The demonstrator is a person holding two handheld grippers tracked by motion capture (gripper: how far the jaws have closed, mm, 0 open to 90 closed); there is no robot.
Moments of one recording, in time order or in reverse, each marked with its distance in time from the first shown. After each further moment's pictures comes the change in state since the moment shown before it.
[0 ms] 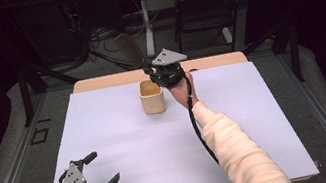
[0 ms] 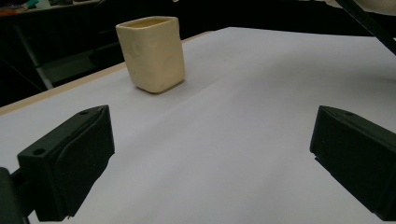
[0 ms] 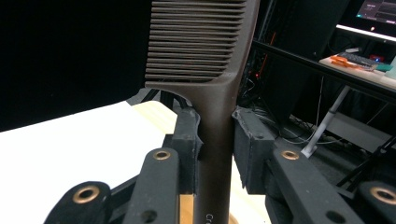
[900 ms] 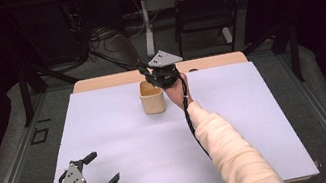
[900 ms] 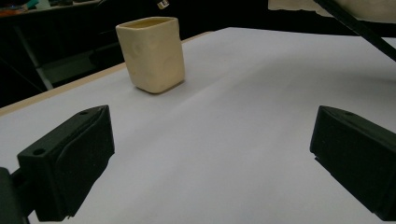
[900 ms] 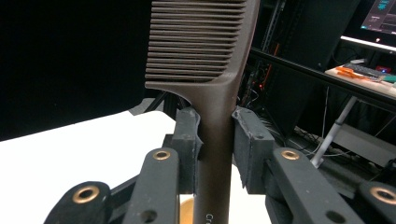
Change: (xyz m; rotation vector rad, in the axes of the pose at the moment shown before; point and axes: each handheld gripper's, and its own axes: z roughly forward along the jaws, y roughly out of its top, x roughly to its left) left arm 0.000 0.000 -0.001 -0.004 0.000 0.002; right arm 0.004 -0.007 0.018 -0.045 0.018 0.005
